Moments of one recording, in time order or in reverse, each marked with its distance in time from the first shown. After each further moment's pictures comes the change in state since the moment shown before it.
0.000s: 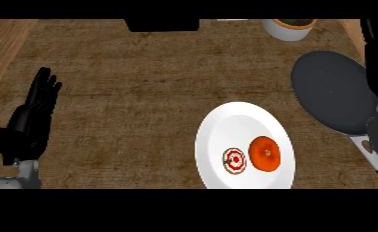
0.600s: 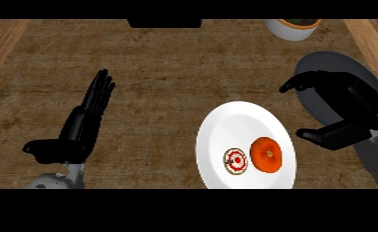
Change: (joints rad) left arm -0.037 -0.131 -0.190 -0.015 -0.035 -0.076 -0.093; right arm 0.118 -0.091 0.173 0.140 -0.199 0.717 -0.232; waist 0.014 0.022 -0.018
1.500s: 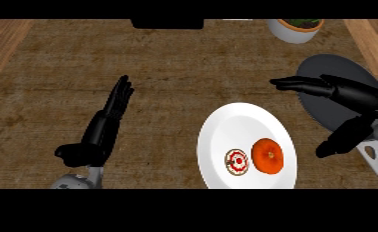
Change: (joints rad) left arm -0.003 -0.075 -0.062 0.051 -0.056 -0.009 -0.036; right arm -0.125 -0.192 0.171 0.128 0.571 0.092 -0.322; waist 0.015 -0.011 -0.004
